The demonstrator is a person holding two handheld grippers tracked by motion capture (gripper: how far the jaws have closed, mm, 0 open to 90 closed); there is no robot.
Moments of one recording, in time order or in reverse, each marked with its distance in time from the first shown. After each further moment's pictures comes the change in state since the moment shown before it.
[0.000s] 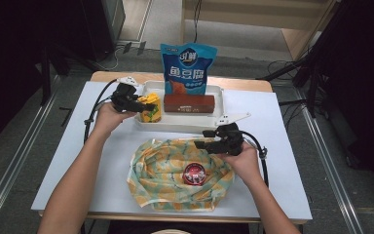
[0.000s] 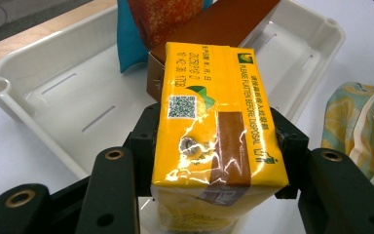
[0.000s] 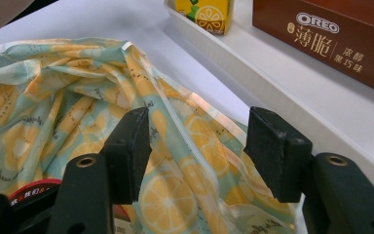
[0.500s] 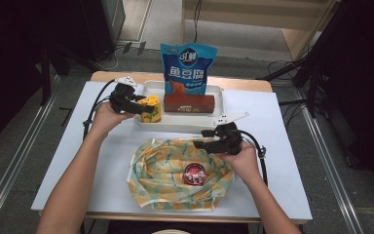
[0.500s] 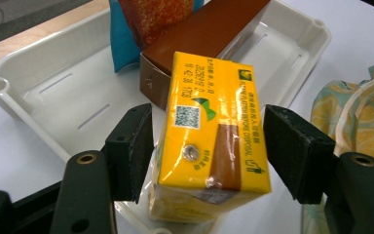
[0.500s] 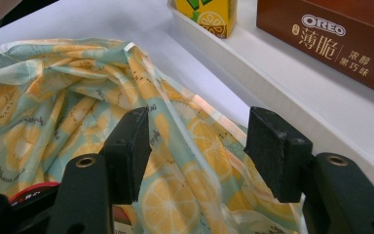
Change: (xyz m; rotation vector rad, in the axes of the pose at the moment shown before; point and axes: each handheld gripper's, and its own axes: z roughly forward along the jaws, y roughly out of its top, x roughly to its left) left arm -0.006 0.003 -0.012 -0.002 -0.017 -0.012; right arm 0.001 0.002 0.003 0.005 0.010 -0.005
